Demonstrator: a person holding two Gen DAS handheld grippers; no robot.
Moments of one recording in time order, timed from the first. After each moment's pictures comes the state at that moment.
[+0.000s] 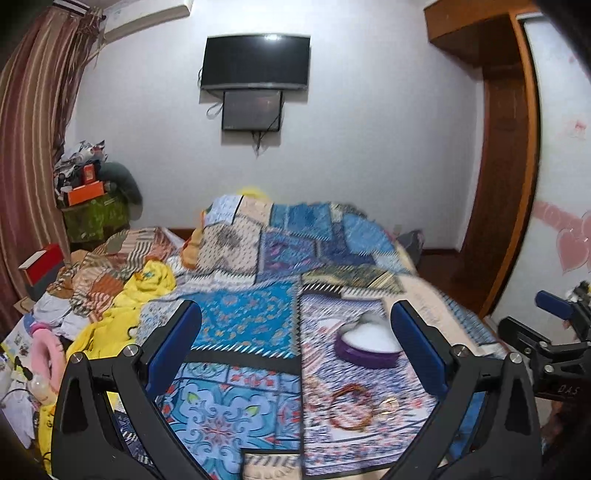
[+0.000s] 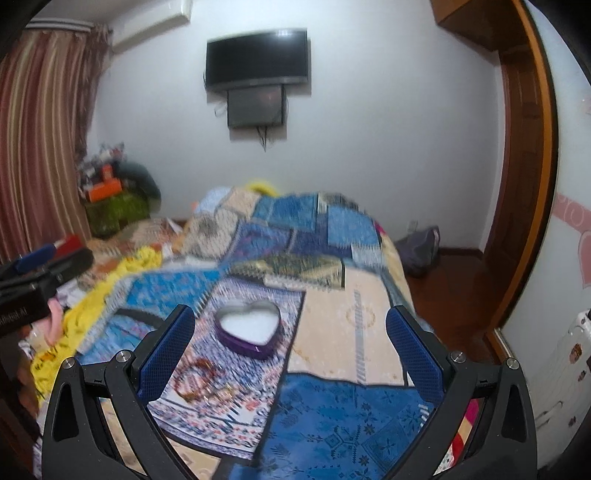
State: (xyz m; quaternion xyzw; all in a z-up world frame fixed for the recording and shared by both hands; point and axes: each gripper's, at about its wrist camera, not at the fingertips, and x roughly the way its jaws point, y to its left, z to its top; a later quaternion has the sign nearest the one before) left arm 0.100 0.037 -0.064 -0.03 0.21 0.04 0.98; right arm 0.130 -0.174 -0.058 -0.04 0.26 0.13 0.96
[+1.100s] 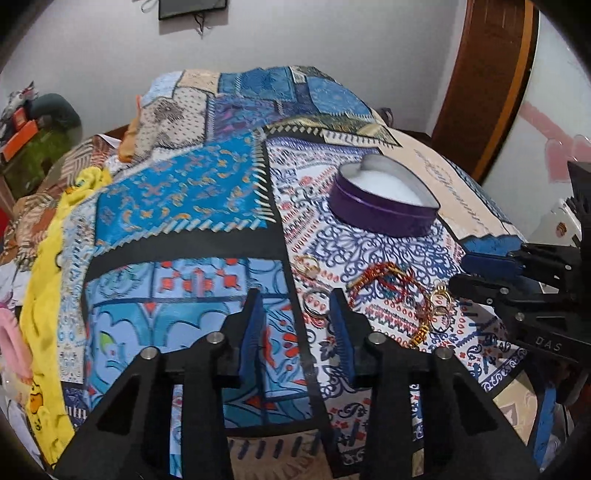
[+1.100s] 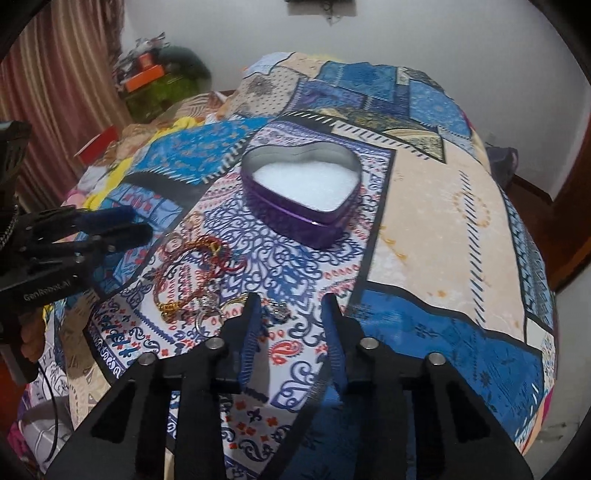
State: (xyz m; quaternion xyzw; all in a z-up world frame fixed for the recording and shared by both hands) left arm 0.165 0.035 -0.192 -0.01 0.43 -0.08 0.90; right arm 0.187 -0.136 -0.160 -0.09 0.45 0.26 0.85
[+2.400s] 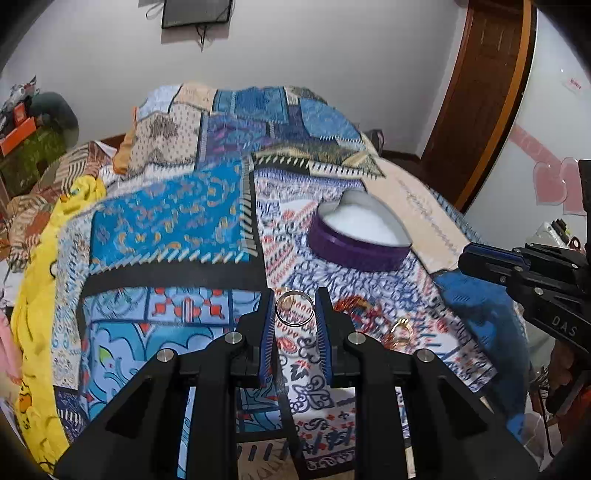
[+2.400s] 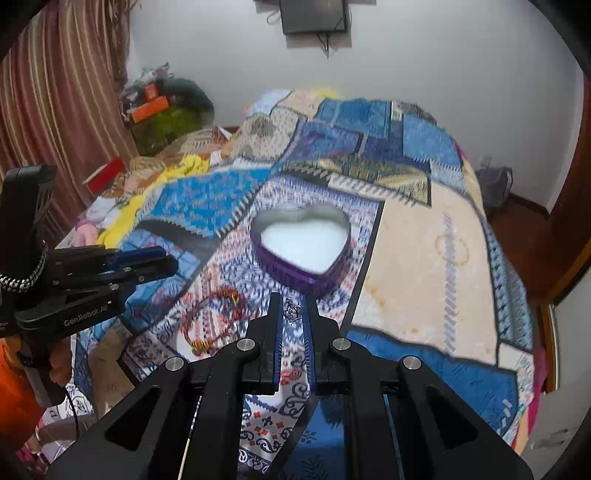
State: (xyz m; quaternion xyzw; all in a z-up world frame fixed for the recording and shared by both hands) left arm 0.161 0.032 -0.161 -0.04 0.39 -0.09 0.91; right arm 0.186 -0.142 -0.107 -0.06 0.39 0.26 0.88
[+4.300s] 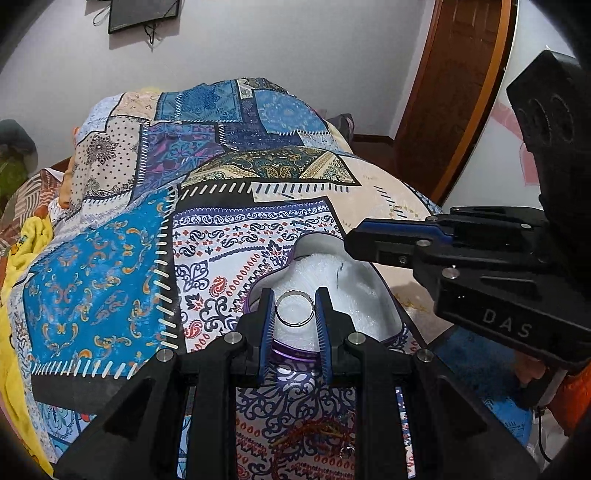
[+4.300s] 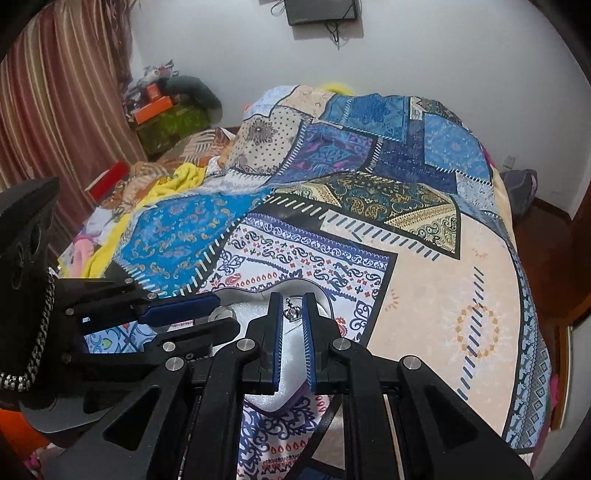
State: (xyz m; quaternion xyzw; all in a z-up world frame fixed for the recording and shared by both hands) left arm 0.263 -0.019 -0.175 -0.01 0.41 -0.16 0.90; right arm 0.286 -0.130 -0.125 -0.05 0.41 0.30 0.86
